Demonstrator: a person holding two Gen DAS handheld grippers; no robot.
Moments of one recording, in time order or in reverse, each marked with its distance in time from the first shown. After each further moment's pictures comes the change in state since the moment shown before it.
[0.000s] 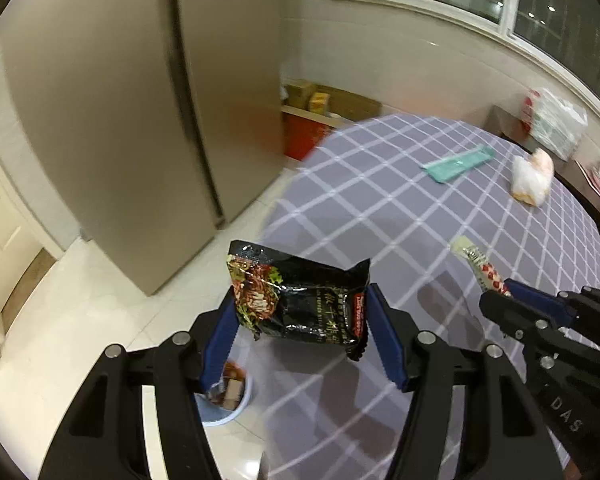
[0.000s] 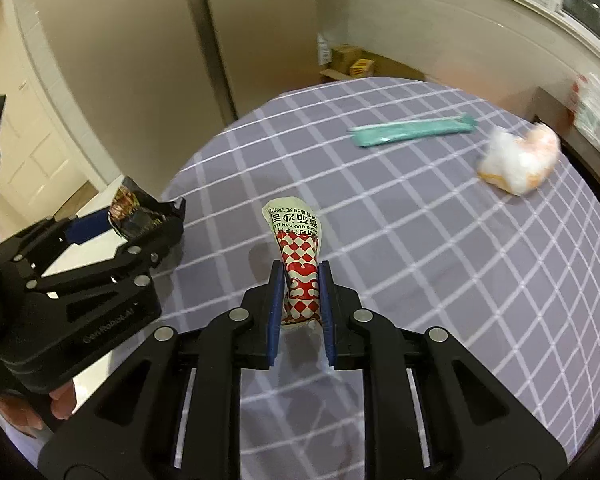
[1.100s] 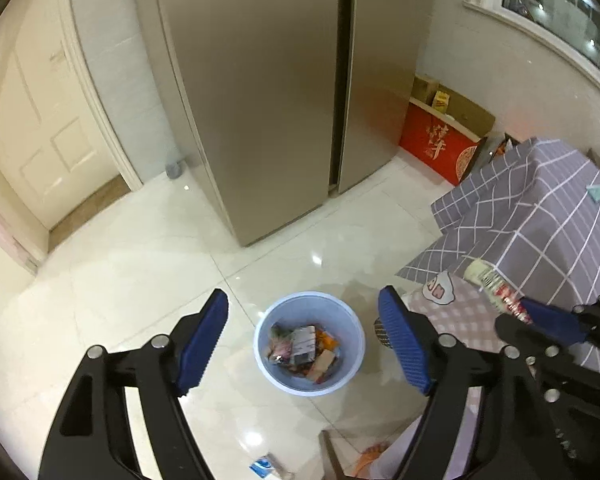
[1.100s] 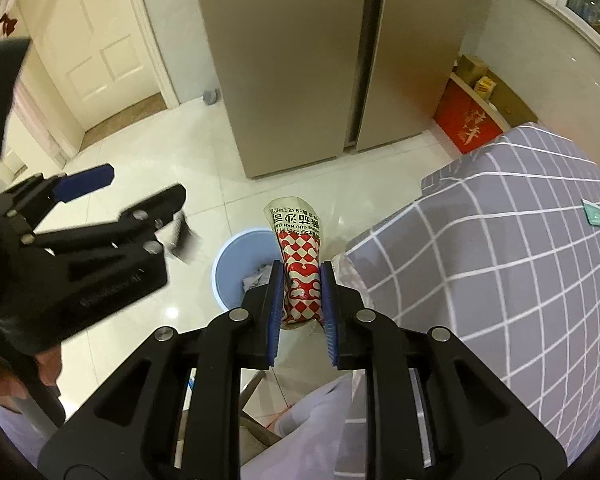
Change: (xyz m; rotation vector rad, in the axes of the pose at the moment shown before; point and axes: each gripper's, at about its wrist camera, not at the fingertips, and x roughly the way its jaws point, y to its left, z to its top) left arm -0.012 0.202 -0.063 -0.248 0.069 0.220; right arm 0.069 0.198 0.002 -0.335 0.133 0.139
